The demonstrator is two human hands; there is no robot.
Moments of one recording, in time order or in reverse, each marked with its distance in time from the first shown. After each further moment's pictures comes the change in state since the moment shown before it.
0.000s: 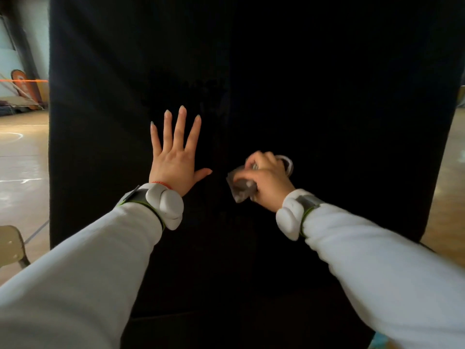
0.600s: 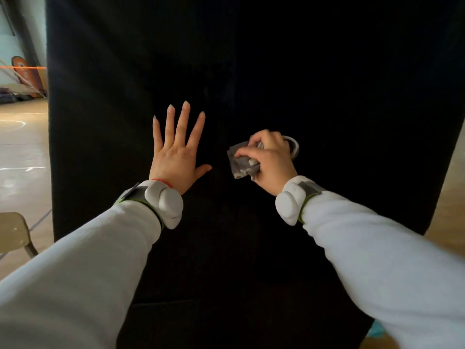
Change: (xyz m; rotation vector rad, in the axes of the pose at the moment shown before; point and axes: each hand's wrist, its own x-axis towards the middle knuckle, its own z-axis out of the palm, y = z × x) left_hand -0.015 -0.001 0.008 -0.010 -0.012 0.019; right_hand 0.010 0.000 0.004 0.005 0.199 0.061
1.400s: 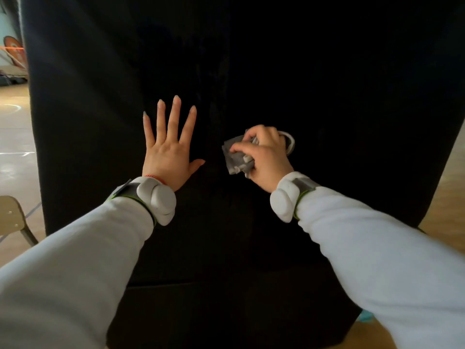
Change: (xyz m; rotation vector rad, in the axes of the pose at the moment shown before) left_hand -0.019 0.008 0.016 -0.003 0.018 -0.031; right_hand -0.019 0.002 0.006 -0.002 -0.078 0.010
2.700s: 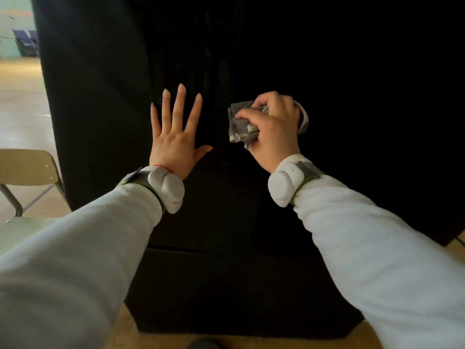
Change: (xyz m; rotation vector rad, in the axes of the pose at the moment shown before) left_hand -0.035 0.019 0.022 0.004 -0.079 -0.154; right_hand 0.002 -0.005 0.015 0.048 0.192 -0.017
